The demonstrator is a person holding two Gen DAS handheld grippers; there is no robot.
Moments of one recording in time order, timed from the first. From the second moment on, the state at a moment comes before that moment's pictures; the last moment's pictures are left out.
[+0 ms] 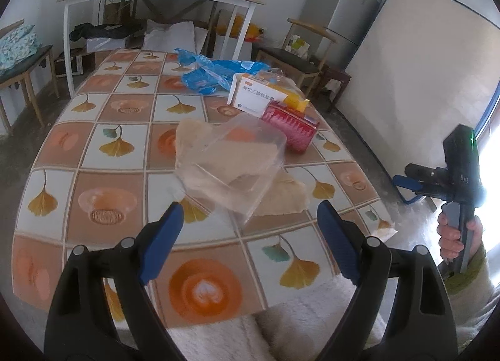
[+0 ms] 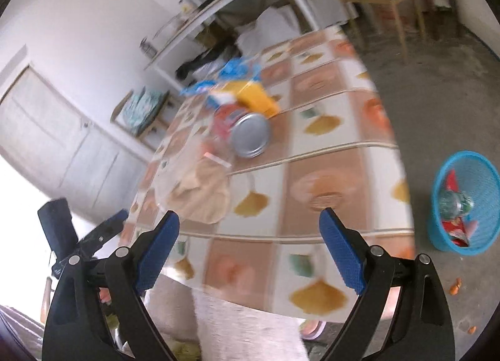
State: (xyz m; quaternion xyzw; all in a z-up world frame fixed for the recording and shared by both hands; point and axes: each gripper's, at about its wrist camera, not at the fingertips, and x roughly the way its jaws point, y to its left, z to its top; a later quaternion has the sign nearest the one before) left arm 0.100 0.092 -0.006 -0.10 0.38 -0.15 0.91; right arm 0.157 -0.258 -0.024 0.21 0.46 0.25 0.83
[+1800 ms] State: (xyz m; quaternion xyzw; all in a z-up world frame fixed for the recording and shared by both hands) left arm 0.117 0.186 -0.022 -0.25 0.41 -0.05 0.88; right arm 0.210 -0.138 -0.040 0.19 0.52 0.33 0.77
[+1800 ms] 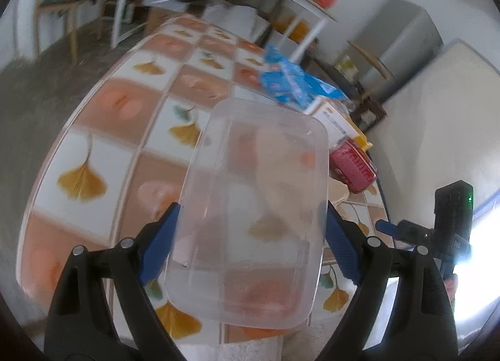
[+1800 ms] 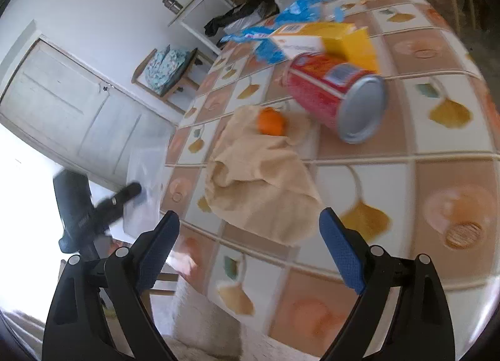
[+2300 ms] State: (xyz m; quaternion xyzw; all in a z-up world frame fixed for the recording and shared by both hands) left arm 0.101 0.183 -0.035 -0.23 0.40 -0.04 0.89; right arm 0.289 -0.032 -0.037 -0.05 0.50 0.24 0.83
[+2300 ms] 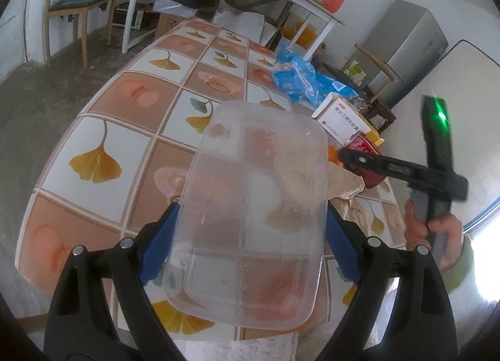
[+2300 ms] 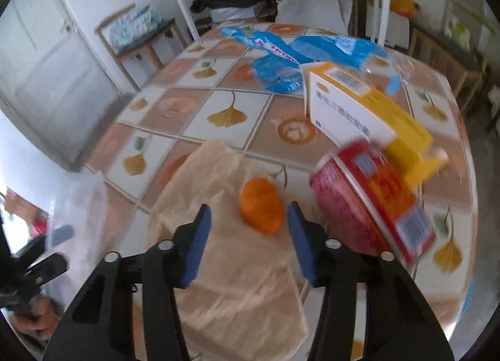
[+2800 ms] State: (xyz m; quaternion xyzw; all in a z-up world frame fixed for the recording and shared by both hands) left arm 0.107 0.186 -0.042 -0.24 0.40 -0.06 0.88; right arm 0.303 0.000 -0.063 -0.18 0.52 0.21 0.81
